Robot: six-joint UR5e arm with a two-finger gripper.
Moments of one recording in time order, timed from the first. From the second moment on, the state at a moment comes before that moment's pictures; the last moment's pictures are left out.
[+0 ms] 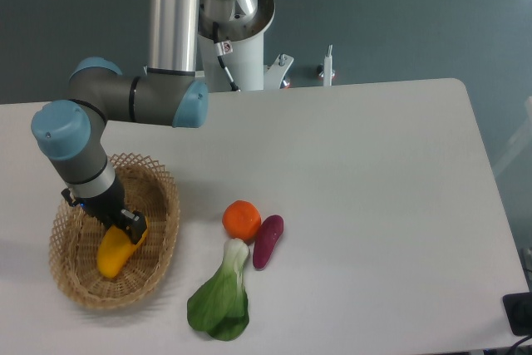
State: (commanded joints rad) arm 1.86 -2.04 -1.76 -0.72 1.68 0.42
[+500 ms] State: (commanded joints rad) arm 1.91 -1.93 -1.75 -0.74 1.68 0.53
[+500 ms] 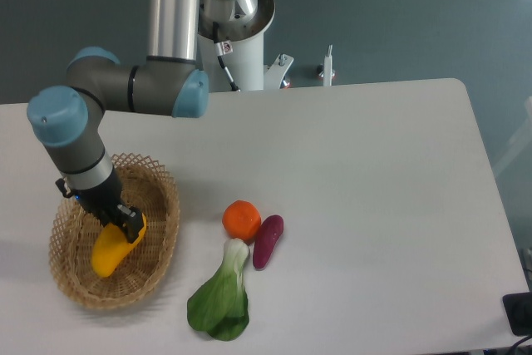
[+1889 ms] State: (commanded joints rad) arm 2.52 -1.72 -1.76 -0.95 1.48 1.14
